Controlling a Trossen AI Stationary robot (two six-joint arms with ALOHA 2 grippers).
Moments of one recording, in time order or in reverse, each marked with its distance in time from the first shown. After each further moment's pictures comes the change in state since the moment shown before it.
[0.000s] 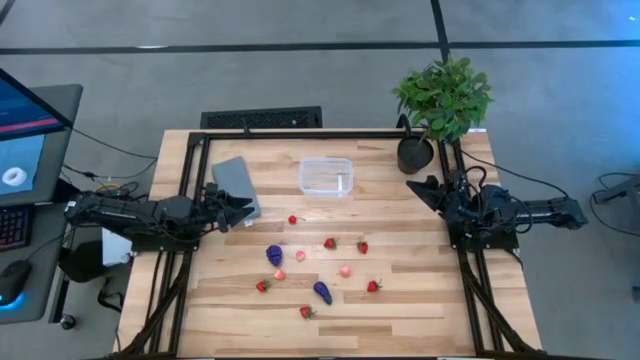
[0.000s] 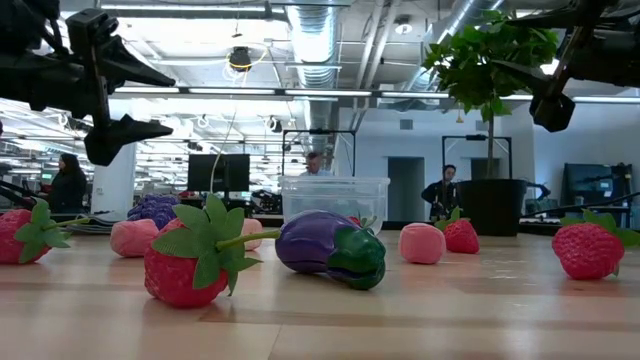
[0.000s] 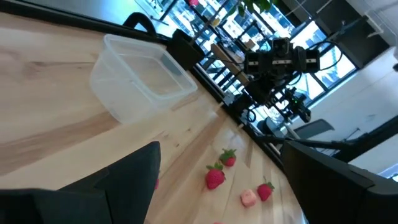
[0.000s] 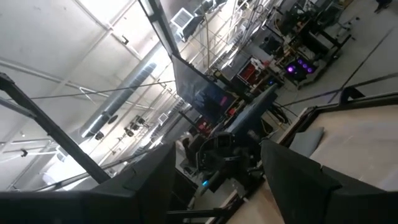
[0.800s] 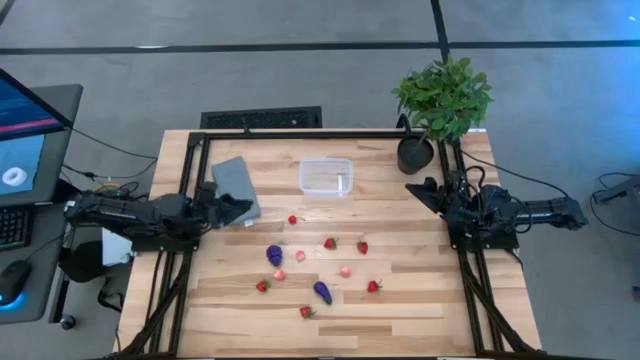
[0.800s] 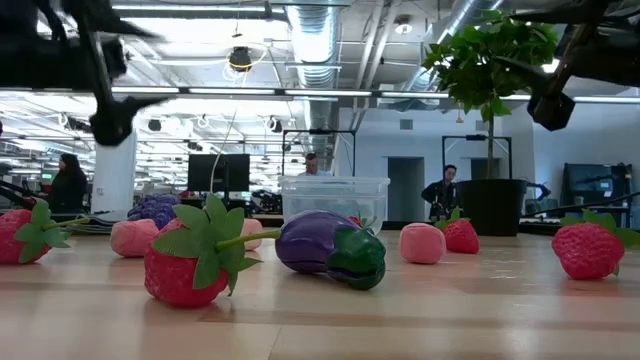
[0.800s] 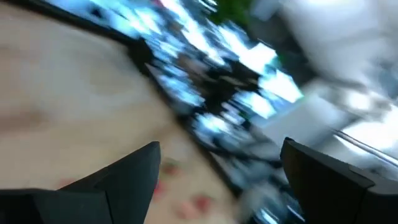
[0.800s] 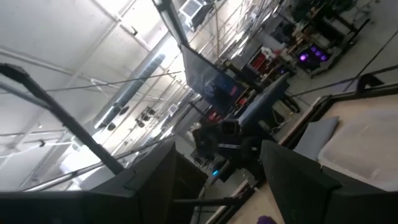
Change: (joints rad) left arm -0.012 0.032 -0.001 0.240 0.171 -0.137; right arm -0.005 0.000 0.000 0.000 -0.079 0.026
